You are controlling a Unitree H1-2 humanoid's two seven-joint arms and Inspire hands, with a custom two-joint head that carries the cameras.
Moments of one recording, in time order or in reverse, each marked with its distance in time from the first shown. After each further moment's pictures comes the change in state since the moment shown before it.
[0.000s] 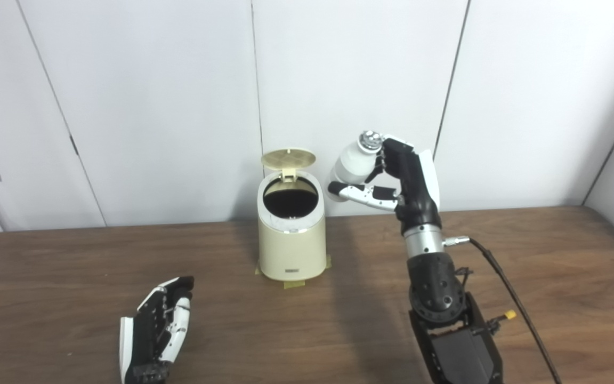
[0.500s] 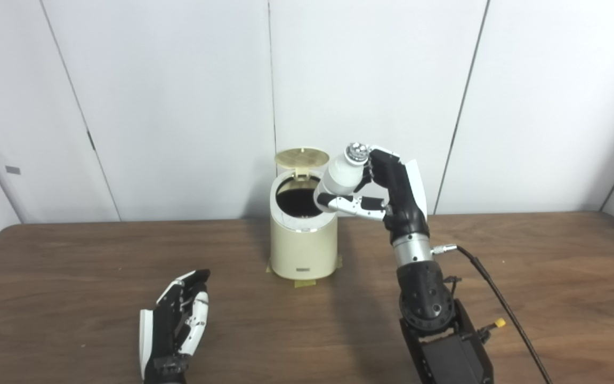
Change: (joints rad) left arm -0.003 -0.020 -0.021 0.006 0.037 0.000 0.039; right arm -0.017 0.038 0.028 0.099 -0.012 -0.057 -0.005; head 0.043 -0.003
